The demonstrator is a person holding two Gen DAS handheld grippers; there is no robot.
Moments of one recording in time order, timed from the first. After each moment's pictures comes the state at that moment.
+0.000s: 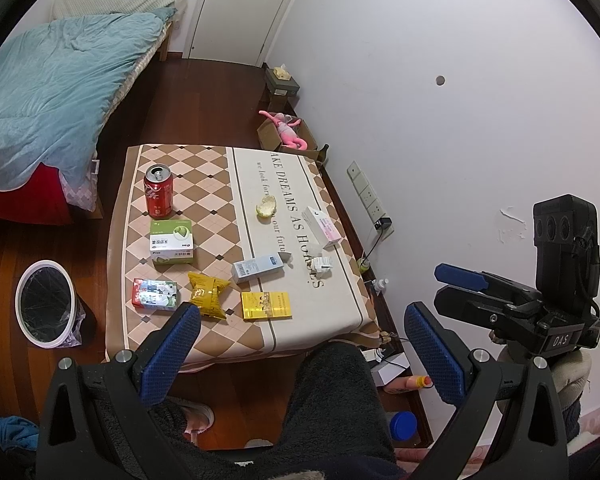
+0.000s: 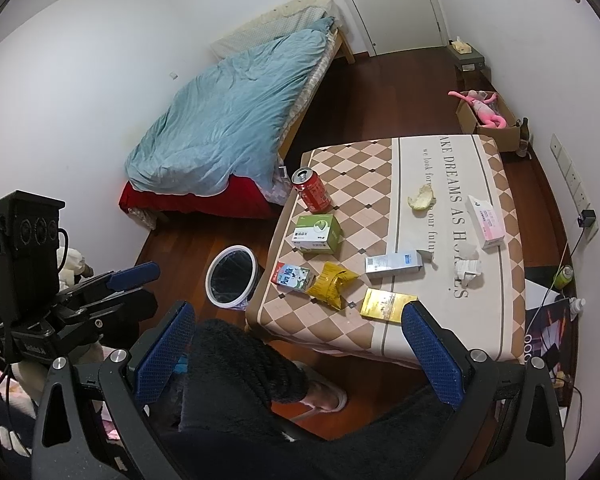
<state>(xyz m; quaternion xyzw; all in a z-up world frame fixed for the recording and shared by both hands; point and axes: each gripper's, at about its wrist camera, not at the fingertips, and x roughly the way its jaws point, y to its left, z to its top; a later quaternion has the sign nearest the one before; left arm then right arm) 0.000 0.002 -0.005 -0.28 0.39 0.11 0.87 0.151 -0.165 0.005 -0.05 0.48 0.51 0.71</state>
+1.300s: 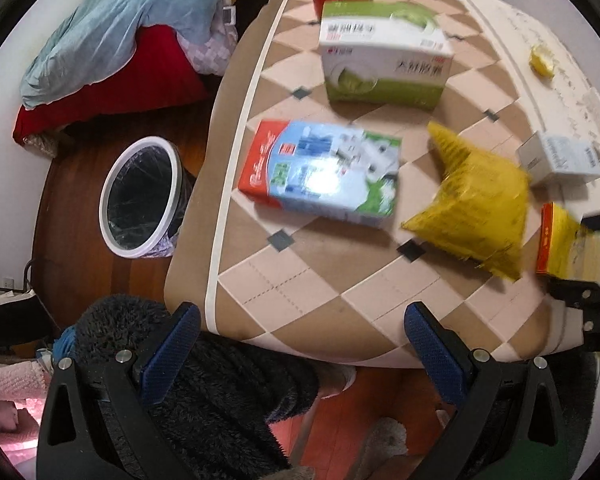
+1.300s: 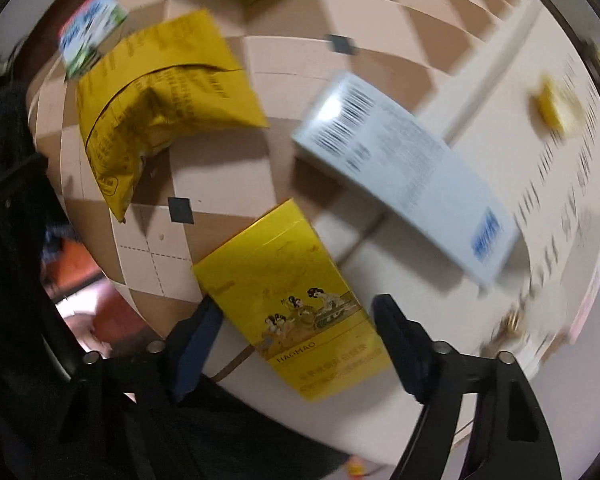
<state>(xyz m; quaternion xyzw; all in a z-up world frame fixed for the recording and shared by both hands) 0.046 0.078 -0.306 -0.22 0.60 0.37 0.68 0.206 0.019 -0.363 -0.50 0.56 0.43 0.51</state>
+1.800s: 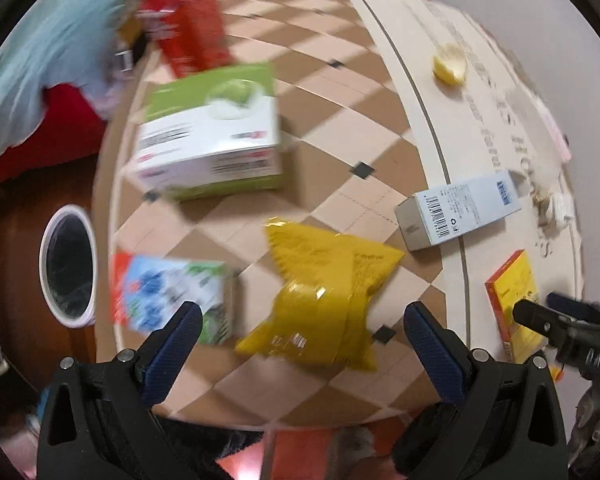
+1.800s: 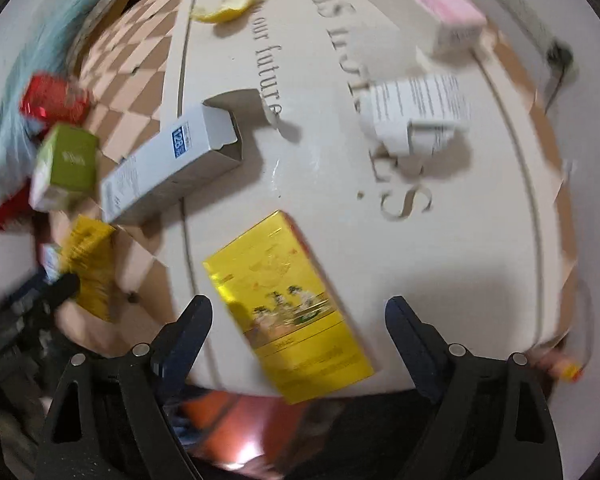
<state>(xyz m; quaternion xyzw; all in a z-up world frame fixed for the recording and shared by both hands) 0.149 0.077 -0.304 -0.21 0.61 0.24 0.73 0.289 -0.117 -0.359 -0.15 0.67 0.28 0.67</state>
